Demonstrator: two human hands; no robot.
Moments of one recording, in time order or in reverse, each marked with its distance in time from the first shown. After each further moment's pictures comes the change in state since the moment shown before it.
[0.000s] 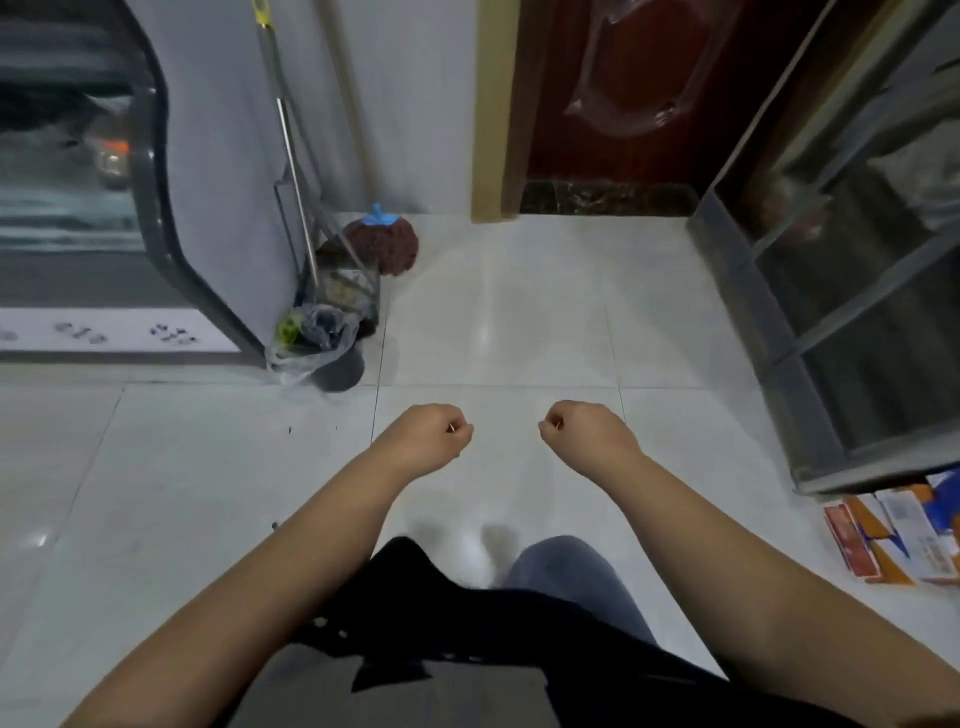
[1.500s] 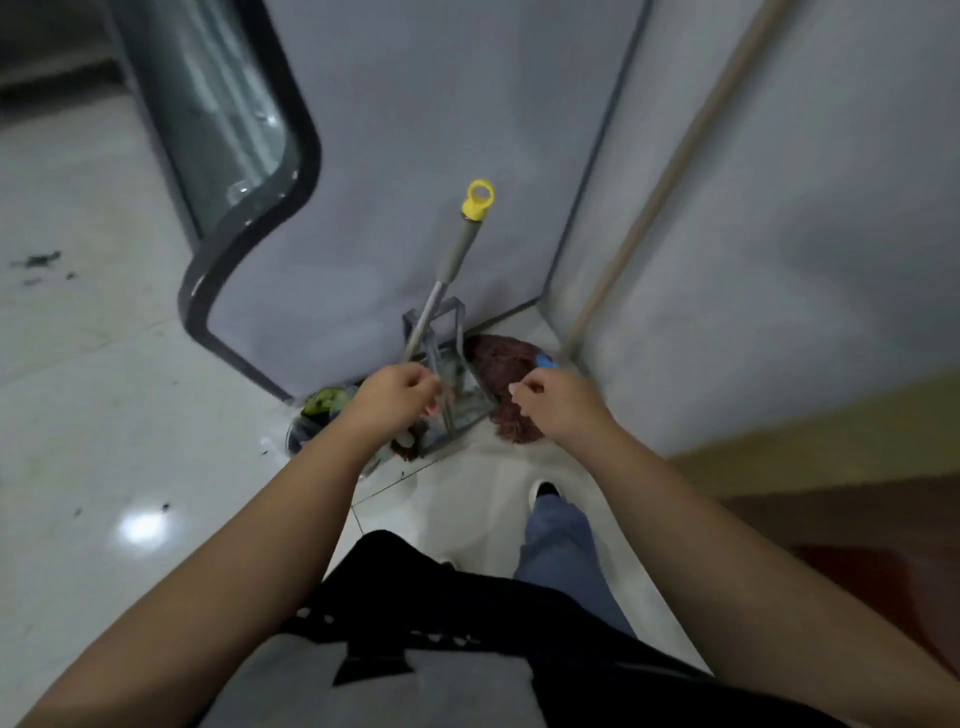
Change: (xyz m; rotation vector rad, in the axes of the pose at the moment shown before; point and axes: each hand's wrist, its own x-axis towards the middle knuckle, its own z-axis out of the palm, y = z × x) left_hand 0.518 -0.028 -0.410 -0.888 0.759 -0.758; right_hand 0.714 -0.363 -0.271 -0.249 -0.455 -0.866
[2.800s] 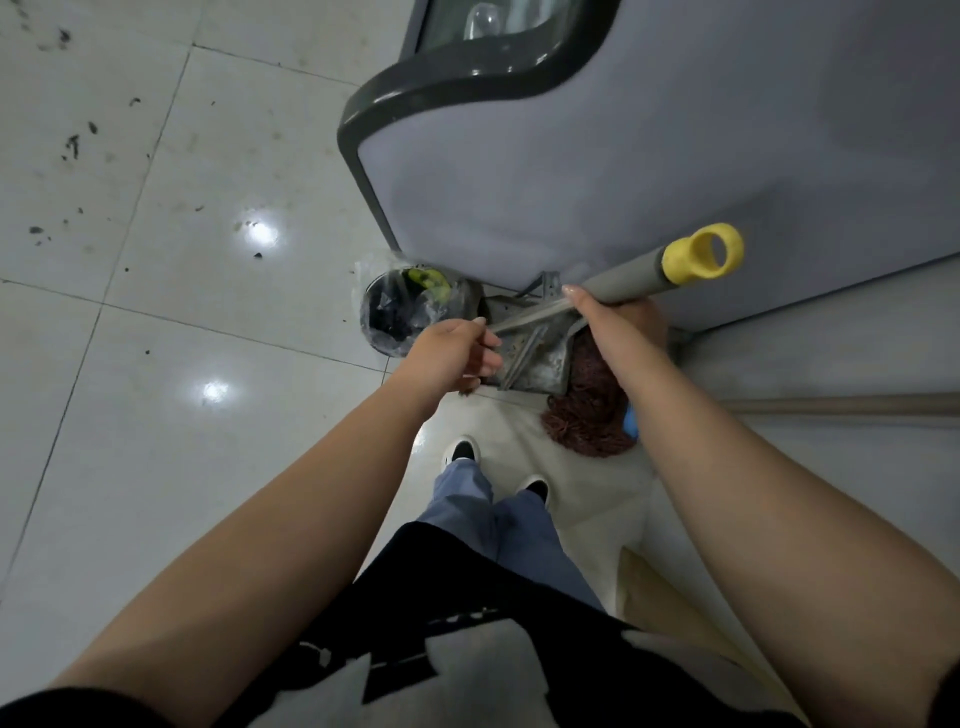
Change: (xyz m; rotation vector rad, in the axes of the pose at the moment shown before) left_hand 0.069 -0.006 -0.011 -1.026 0.373 -0.530; right_hand 0.192 -0.089 0.012 0.201 -0.186 -0.078
